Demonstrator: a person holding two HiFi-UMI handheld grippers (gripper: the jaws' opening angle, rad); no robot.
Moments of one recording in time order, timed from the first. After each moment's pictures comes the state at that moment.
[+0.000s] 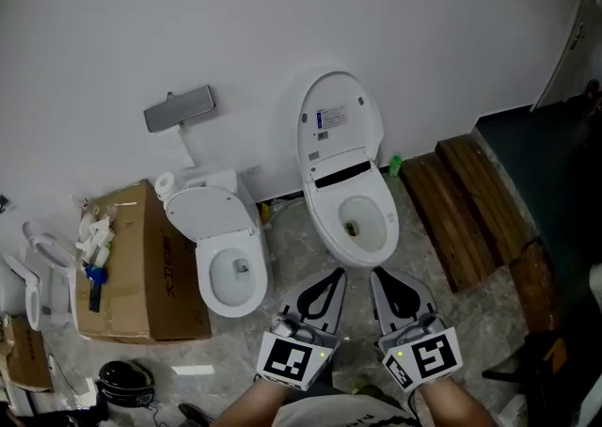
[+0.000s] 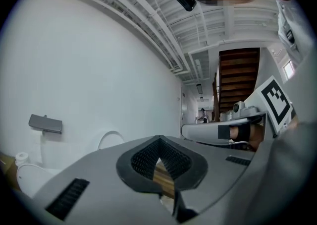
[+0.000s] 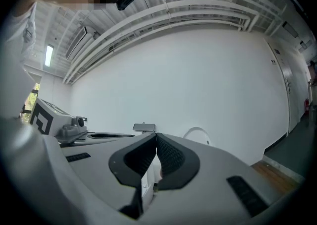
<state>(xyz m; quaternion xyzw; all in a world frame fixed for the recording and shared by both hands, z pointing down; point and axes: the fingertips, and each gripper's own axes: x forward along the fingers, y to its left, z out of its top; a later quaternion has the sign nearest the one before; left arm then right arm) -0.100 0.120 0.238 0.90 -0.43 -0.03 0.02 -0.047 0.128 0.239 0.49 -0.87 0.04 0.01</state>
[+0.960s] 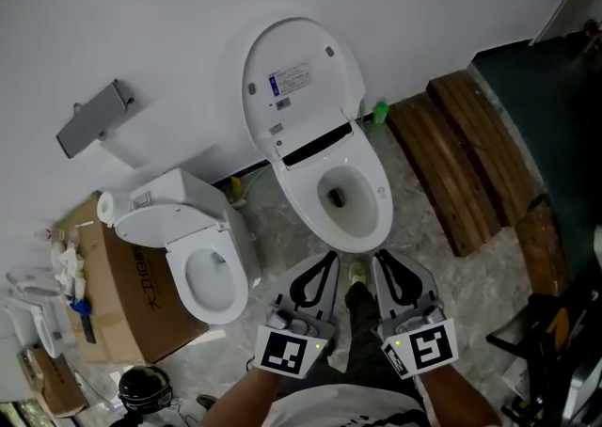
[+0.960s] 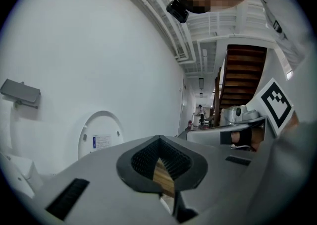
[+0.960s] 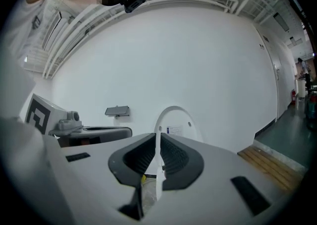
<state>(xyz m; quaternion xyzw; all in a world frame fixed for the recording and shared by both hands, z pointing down) -0.037 -0.090 0.373 0.91 -0.41 -0.01 0.10 0.030 -0.072 0.384 0.55 -0.83 0.10 0.06</state>
